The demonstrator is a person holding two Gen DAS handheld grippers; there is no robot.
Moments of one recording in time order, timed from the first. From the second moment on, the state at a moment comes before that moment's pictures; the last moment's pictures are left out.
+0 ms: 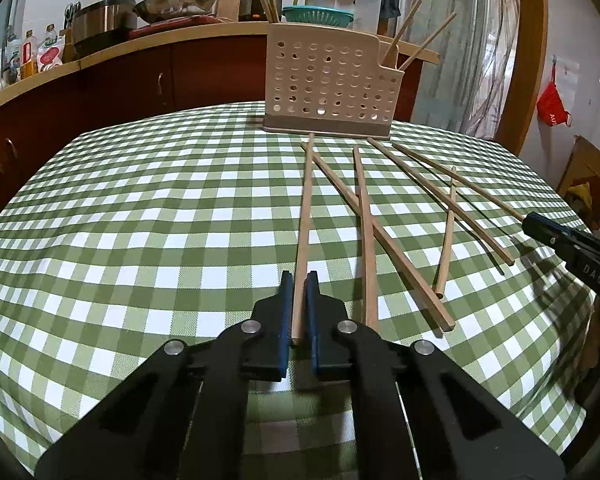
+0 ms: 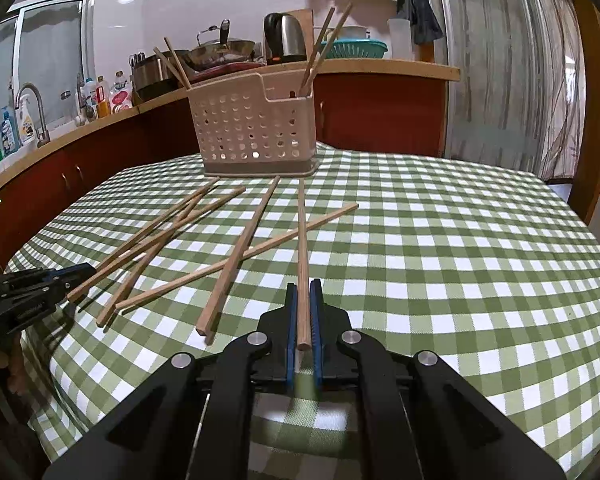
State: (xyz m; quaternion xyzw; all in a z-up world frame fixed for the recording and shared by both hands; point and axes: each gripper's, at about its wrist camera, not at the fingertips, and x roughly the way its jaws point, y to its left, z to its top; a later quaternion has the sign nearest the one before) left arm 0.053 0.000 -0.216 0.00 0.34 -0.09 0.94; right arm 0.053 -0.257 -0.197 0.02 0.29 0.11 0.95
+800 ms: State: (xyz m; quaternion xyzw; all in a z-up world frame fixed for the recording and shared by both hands) left arm 0.029 0.021 -0.105 0.01 0.21 -0.07 0.98; right arm 0.023 -0.274 -0.106 0.02 0.19 0.08 0.98
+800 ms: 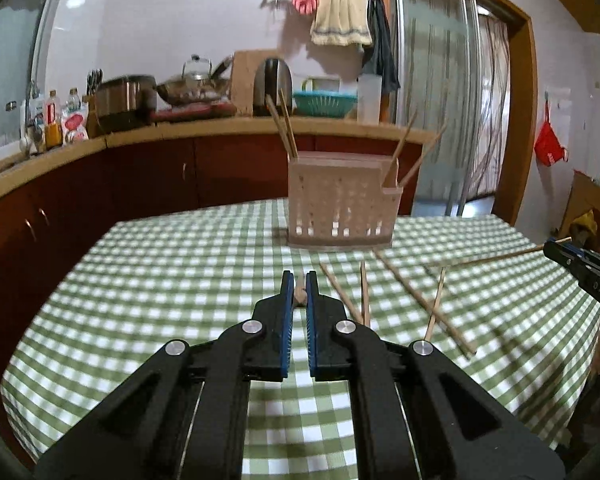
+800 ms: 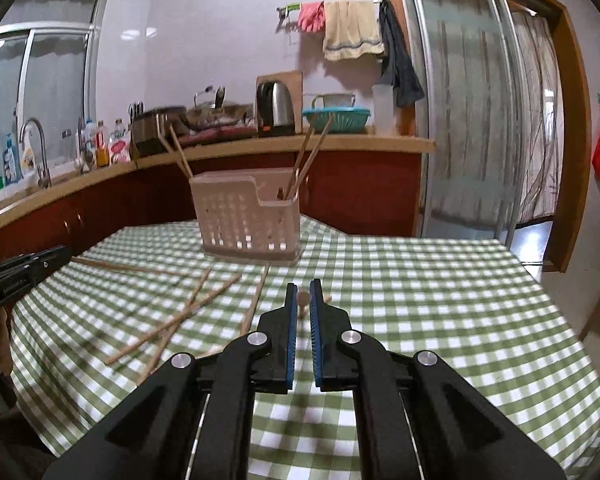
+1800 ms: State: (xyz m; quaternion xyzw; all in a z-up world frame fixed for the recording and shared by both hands) left arm 0.109 0.032 -0.039 0.00 0.20 -0.12 0.97; right arm 0.116 -0.252 -0.050 0.01 0.17 0.12 0.98
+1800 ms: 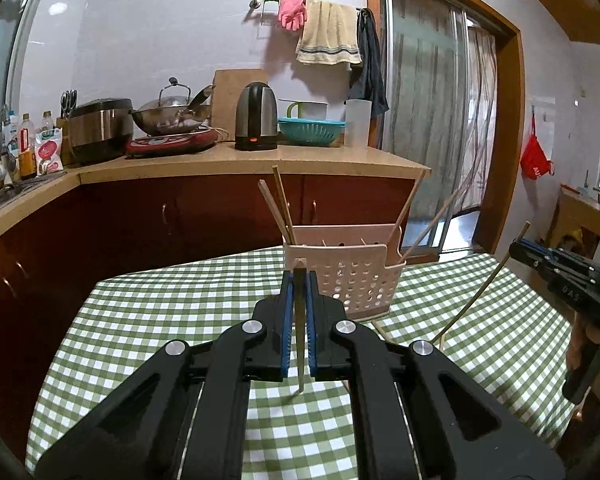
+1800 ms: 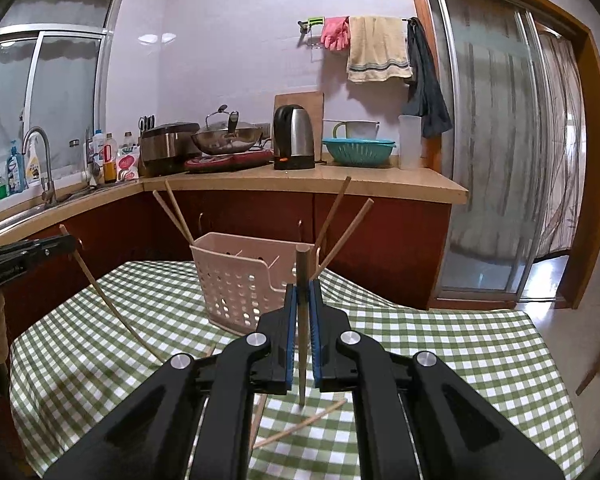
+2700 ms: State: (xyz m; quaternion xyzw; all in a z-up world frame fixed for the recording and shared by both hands) left arm 0.181 -0.007 0.078 0.02 0.05 -0.14 0.99; right arm 0.192 -0.234 0.055 0.03 0.04 0.16 0.99
